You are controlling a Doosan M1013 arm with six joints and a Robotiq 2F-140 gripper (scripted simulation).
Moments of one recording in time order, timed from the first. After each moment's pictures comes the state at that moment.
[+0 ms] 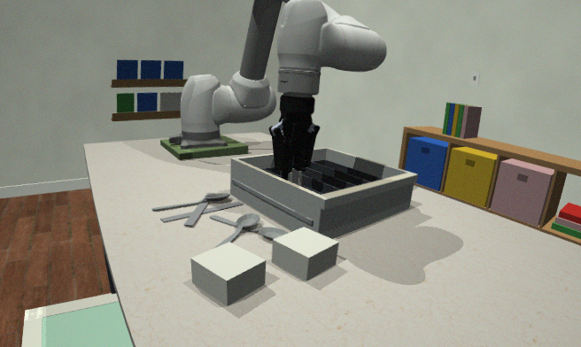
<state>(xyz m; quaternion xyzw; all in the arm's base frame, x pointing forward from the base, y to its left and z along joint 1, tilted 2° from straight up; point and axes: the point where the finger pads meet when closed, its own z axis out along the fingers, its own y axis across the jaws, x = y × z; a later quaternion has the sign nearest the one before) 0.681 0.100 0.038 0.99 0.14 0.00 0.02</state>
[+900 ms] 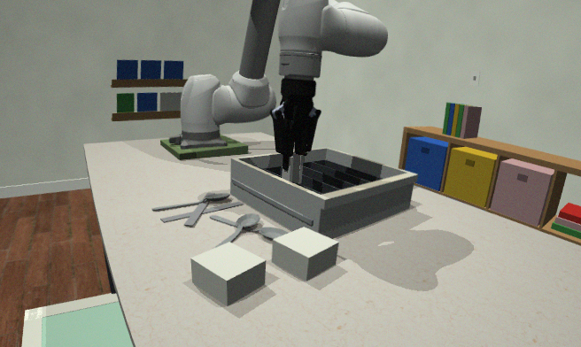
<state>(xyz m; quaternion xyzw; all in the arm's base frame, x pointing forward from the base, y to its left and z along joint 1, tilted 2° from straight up) 0.681 0.101 0.074 0.99 0.14 0.00 0.02</state>
